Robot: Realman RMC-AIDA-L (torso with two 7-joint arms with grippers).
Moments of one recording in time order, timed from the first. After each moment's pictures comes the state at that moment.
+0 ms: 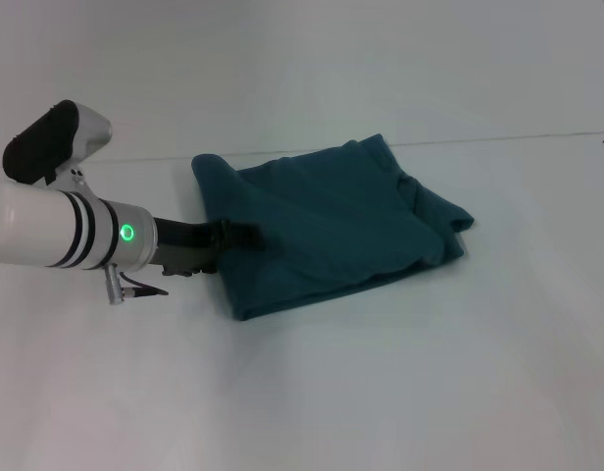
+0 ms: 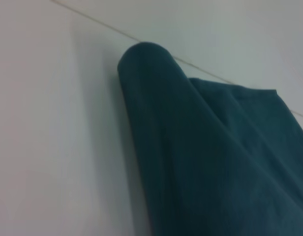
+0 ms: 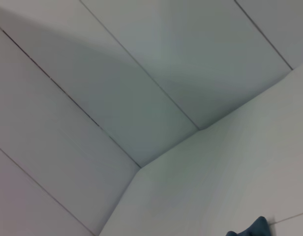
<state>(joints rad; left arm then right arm) -0.92 -2.11 0.89 0.47 2.38 0.86 -2.76 0.44 1.97 -0.23 -0.71 -1.92 -1.55 1.96</state>
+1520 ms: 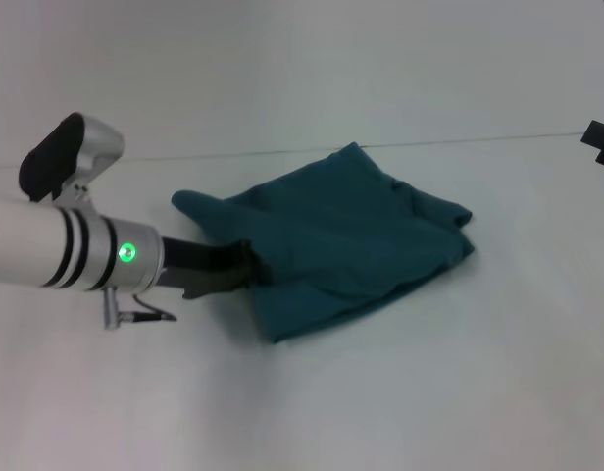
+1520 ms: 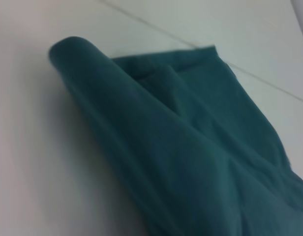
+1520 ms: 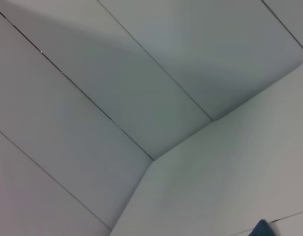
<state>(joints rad) -0.83 -2.15 0.92 0.64 2.32 1.08 -2.74 0.46 1.97 -0.26 -0.69 -1.91 -1.55 1.98</state>
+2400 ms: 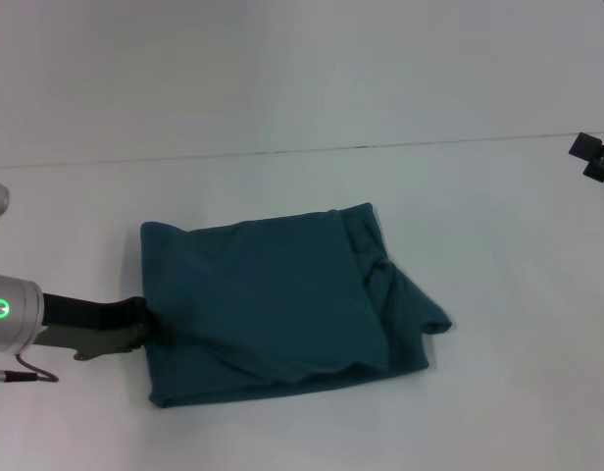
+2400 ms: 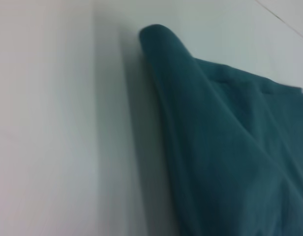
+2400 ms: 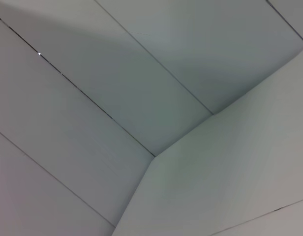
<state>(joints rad) -0.66 -2.09 0.81 0.78 2.45 1.32 -2.72 0.46 1.98 -0.26 -0.66 -1.92 -1.54 1.97</state>
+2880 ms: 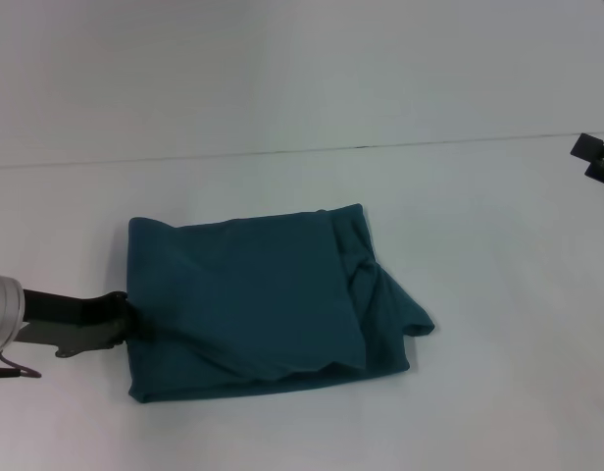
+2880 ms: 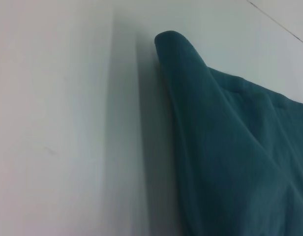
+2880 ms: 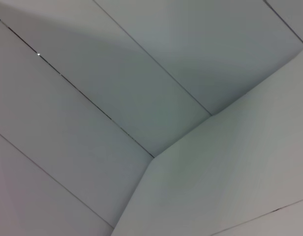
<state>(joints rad) -0.66 -2.08 0.75 0.78 2.49 1.32 -2.73 0.45 1.98 -0.26 -0.66 -1.91 -1.54 1.97</state>
